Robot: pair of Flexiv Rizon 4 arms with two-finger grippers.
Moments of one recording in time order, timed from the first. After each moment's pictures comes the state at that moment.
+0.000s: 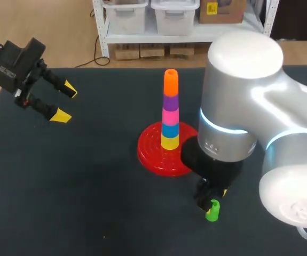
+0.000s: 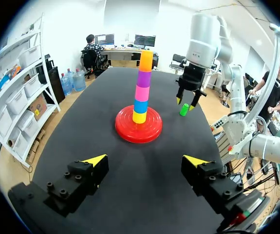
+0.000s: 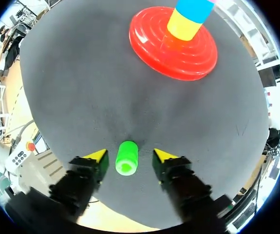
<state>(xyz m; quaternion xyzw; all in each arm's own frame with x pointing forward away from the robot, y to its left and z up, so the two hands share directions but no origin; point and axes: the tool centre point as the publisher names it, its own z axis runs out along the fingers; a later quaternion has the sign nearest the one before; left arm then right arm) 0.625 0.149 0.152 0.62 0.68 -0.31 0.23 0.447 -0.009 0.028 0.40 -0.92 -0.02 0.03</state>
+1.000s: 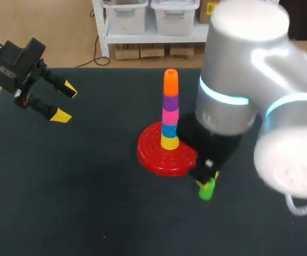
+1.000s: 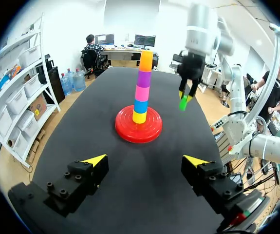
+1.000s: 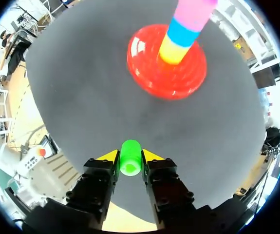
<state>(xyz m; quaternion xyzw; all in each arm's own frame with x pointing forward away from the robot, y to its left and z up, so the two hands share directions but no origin) 0.625 0.149 0.152 0.62 0.68 -0.31 0.23 0.474 0.006 0.083 0.39 -0.92 -0.04 0.01</state>
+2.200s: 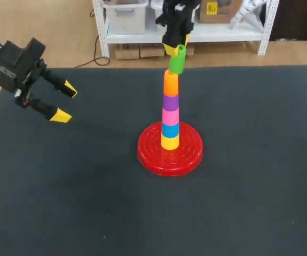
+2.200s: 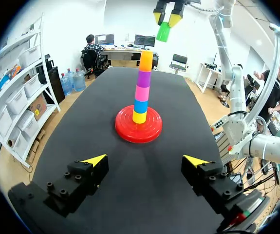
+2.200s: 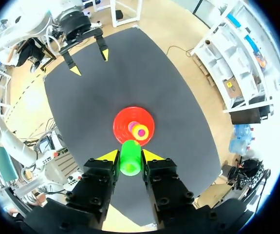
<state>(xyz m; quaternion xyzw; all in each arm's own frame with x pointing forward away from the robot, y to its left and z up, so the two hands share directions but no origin) 0.625 0.149 0.152 0.62 0.68 -0.31 0.23 0.613 0.067 0.306 0.48 -0.88 -0.02 -0.04</state>
